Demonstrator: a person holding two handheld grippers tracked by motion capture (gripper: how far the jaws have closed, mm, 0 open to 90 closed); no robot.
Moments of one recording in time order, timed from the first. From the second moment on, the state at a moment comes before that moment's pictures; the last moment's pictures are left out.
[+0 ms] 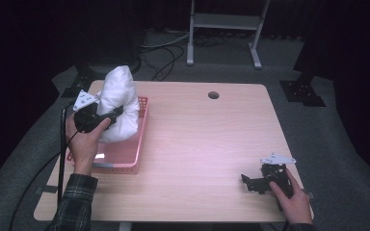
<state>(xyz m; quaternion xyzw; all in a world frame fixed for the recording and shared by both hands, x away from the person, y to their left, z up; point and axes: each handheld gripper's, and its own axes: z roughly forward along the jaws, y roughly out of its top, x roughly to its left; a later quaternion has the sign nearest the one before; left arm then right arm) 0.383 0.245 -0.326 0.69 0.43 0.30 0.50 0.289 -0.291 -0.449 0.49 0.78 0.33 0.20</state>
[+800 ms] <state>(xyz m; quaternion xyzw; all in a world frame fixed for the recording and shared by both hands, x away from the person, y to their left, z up) 0.365 0.194 -0.289 0.70 0.41 0.30 0.51 0.289 -0.291 -0.449 0.49 0.78 0.33 0.20</state>
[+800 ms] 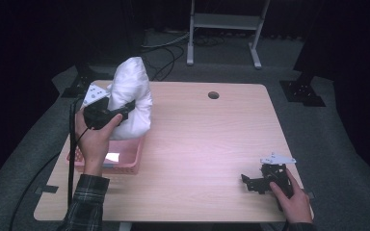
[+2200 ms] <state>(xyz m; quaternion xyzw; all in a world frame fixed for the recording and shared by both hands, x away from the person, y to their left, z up) 0.363 0.046 -0.309 0.73 0.35 0.23 0.54 0.289 -0.291 -0.449 0.49 0.78 0.33 0.20</state>
